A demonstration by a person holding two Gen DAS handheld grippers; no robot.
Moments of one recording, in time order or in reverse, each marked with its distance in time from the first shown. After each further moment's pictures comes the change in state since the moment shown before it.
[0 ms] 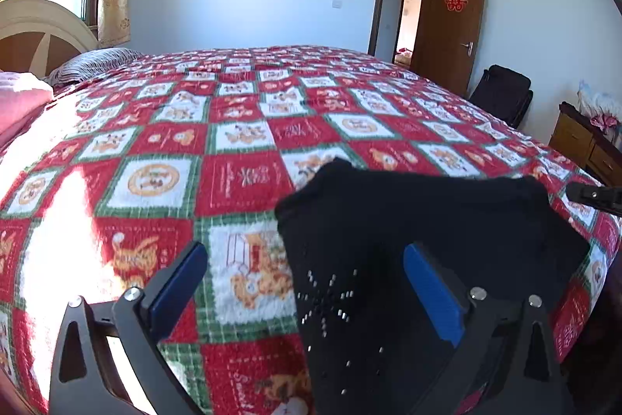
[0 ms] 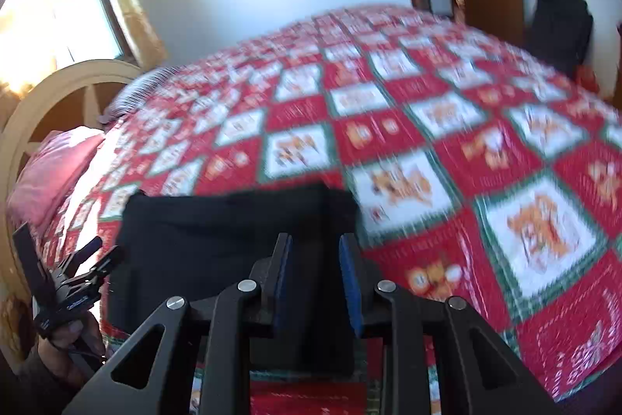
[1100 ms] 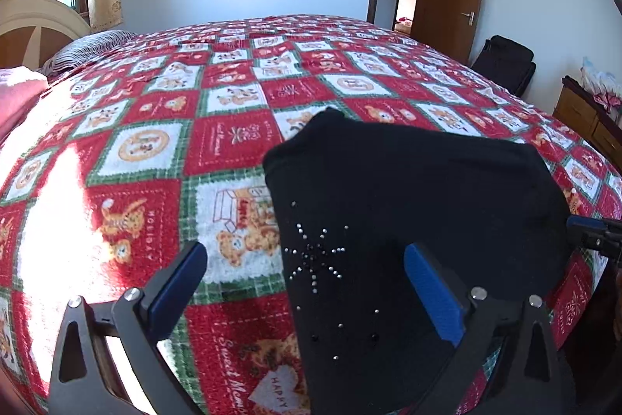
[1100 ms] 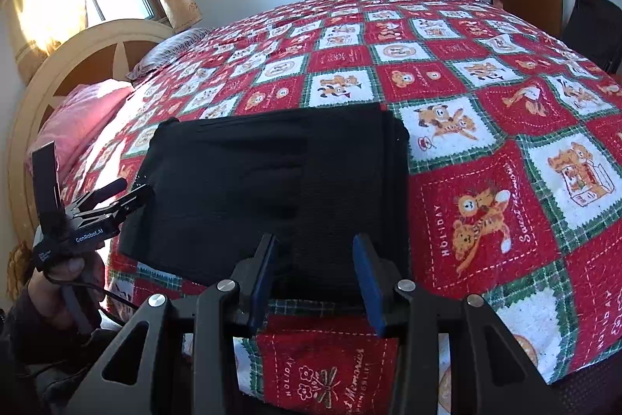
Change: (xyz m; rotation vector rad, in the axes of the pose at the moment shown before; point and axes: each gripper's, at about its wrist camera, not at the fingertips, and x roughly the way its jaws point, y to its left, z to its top) left arm 0.009 -0.005 -0.017 0.016 0.134 0.002; right arm 0.015 -0.002 -0.054 -0.077 0.180 0.032
